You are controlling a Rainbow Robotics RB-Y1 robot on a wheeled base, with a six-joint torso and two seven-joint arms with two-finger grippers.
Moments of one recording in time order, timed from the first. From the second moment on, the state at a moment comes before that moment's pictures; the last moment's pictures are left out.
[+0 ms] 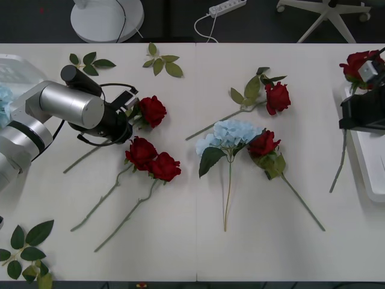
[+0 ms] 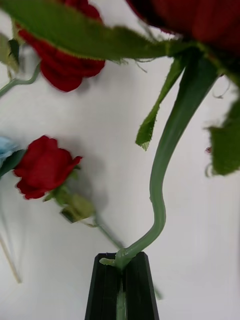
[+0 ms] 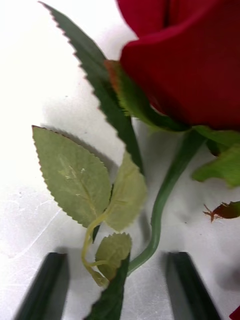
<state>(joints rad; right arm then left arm) -0.45 -1.17 0.23 -1.81 -1.18 1.33 1.08 -0.78 0.59 -0.60 -1.06 0.83 0.96 -1.84</state>
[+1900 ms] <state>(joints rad) -0.57 -1.03 0.15 -0.82 -0.71 0.89 1.96 -0.54 0.80 -0.29 -1.79 1.32 0.71 -1.84</state>
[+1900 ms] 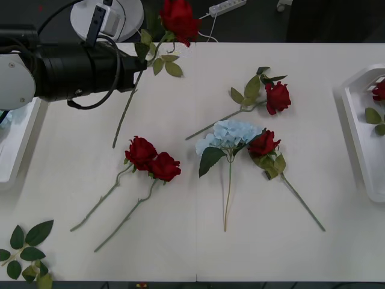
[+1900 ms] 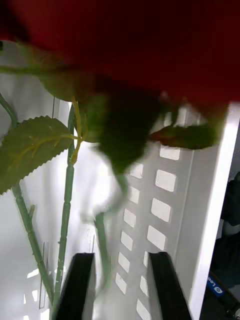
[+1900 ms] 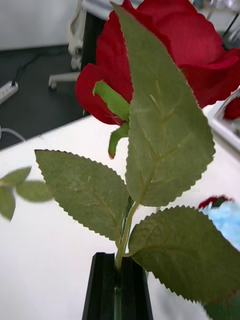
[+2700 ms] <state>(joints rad) -0.58 -1.16 0.15 -1.16 -1.23 1.31 2.05 -0.52 0.43 -0.40 -1.84 1.34 0.15 -1.83</state>
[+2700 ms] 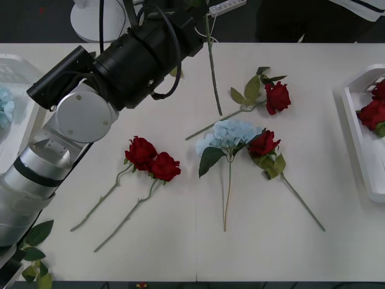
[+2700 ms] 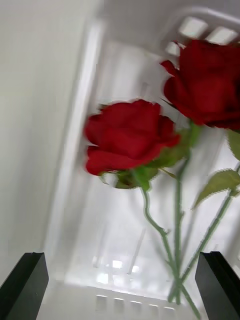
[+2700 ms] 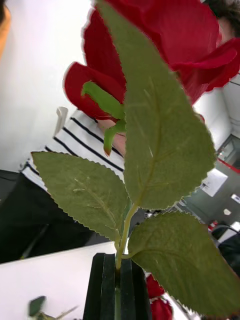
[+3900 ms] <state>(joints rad) -0.48 -1.19 0.15 -1.45 -2.01 1.39 2.17 -0.50 0.31 -0.48 -1.84 1.36 -0.02 -1.83</state>
